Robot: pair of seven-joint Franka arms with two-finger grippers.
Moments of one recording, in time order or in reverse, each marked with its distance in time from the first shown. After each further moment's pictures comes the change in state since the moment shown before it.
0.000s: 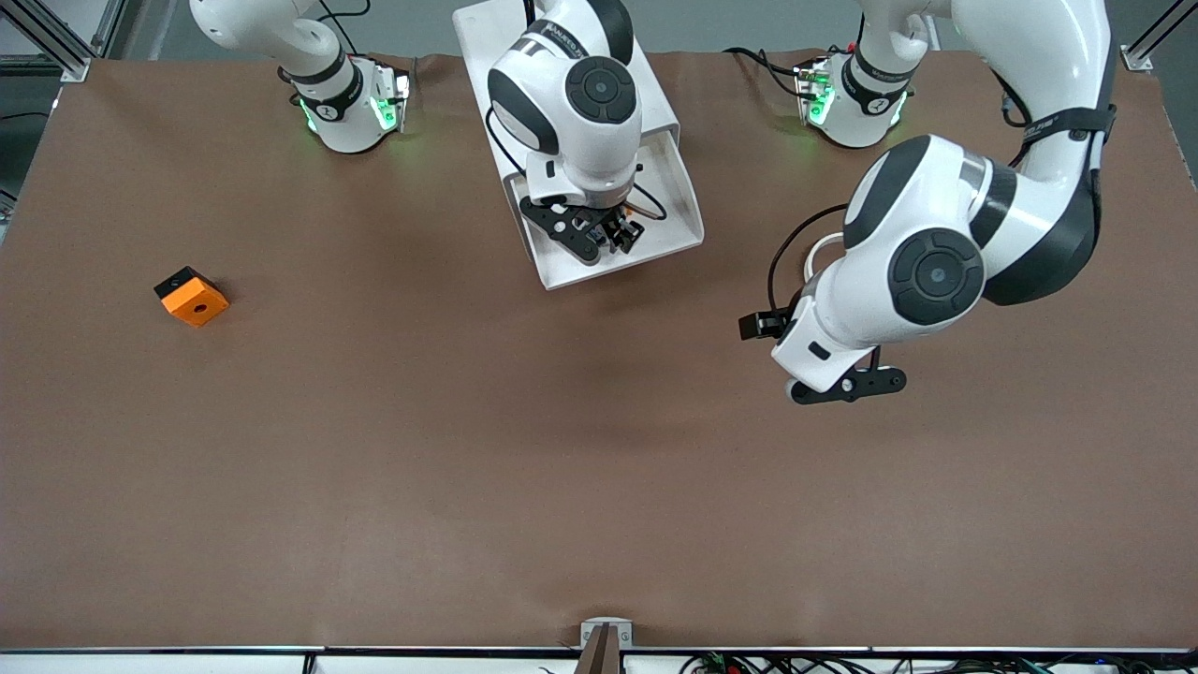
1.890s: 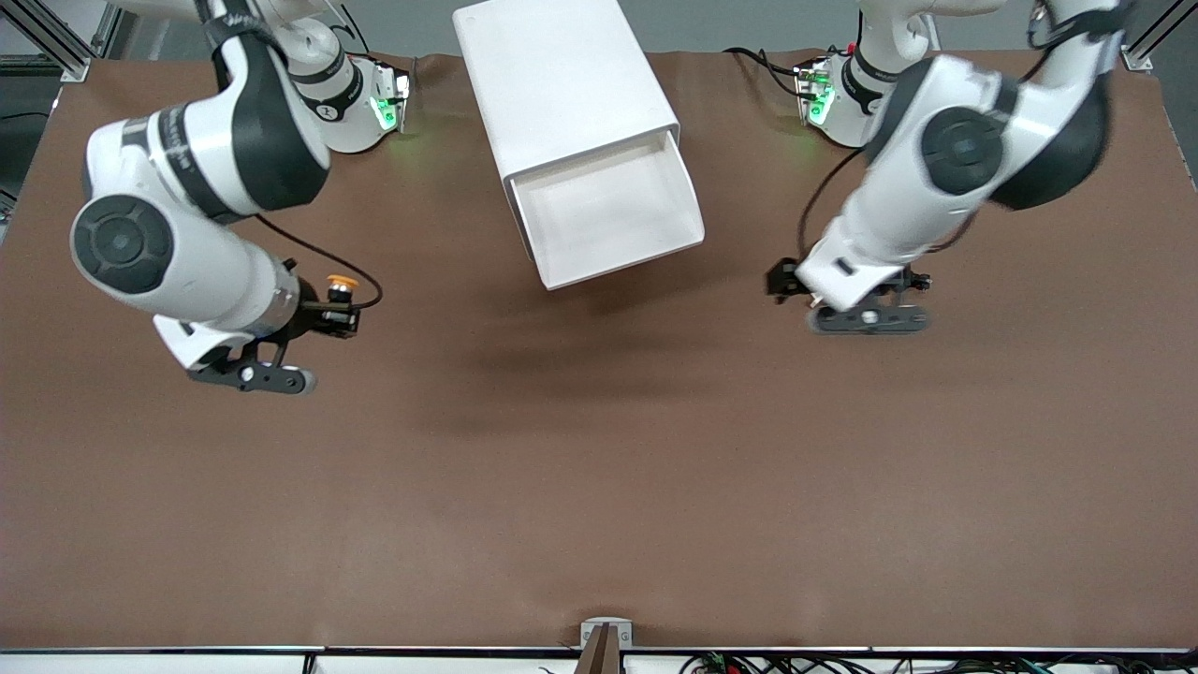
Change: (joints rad) left arm 0.074 -0.305 -0.107 -0.564 0.002 0.428 0.020; right arm -0.612 -0.107 -0.036 0.037 -0.040 -0.225 -1.191
